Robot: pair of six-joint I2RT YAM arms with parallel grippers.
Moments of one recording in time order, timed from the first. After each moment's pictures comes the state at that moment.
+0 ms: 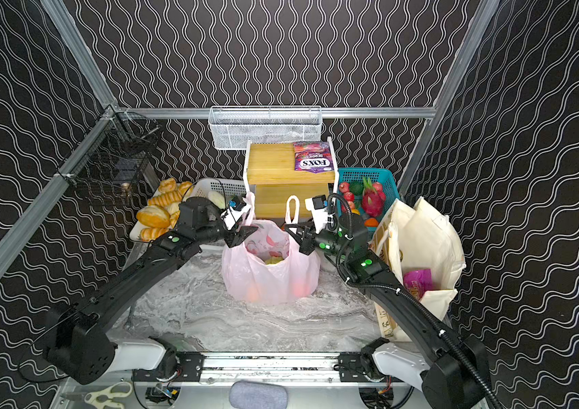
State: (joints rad) left arm -0.43 1.35 1.09 -0.19 0.43 0.34; right arm 0.48 1.14 0.89 0.12 -0.60 0.41
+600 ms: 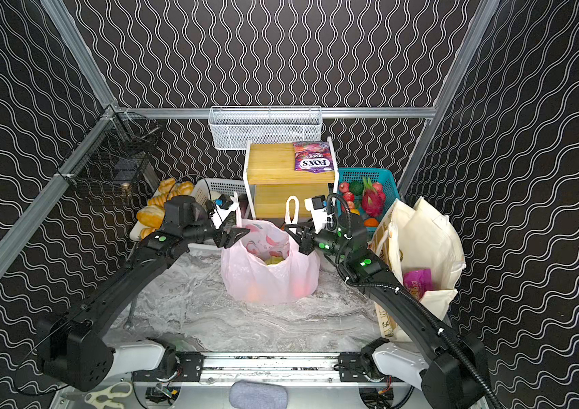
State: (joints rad) left arm -0.33 1.32 1.11 -0.27 0.61 0.35; right arm 0.48 1.15 0.89 0.13 -0.60 0.41
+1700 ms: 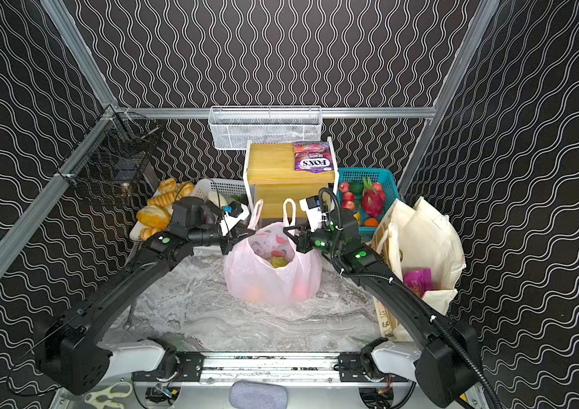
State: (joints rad) left arm -0.46 1.28 1.13 -0.36 0.62 0.42; right arm 0.48 1.24 0.96 -0.06 -0.58 0.39
